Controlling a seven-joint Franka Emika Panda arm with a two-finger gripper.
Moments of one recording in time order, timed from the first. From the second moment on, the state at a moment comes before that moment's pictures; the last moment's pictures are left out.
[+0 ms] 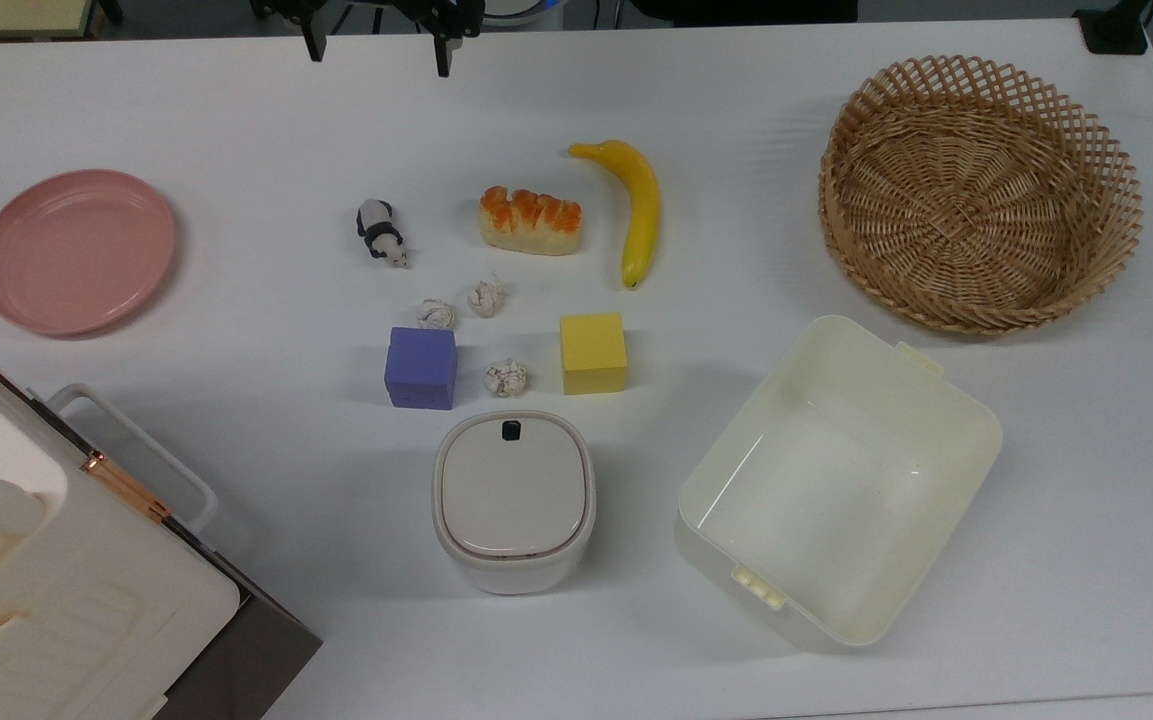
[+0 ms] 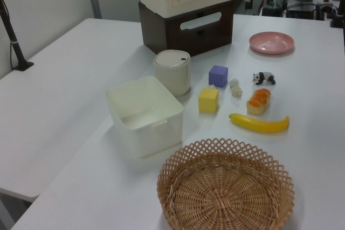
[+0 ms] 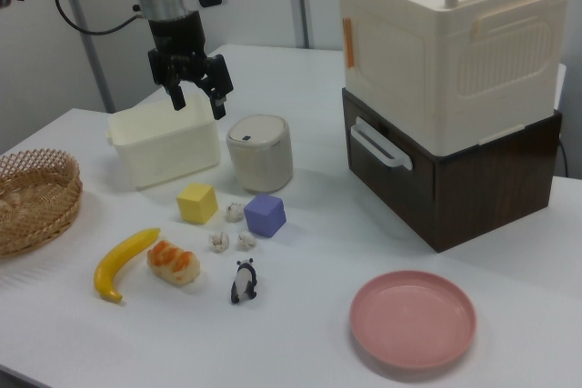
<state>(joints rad) -0.01 0.09 -0.03 -1.48 -0.04 1.58 0.05</state>
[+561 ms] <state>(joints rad) -0.01 0.09 -0.03 -1.48 -0.04 1.58 0.05</state>
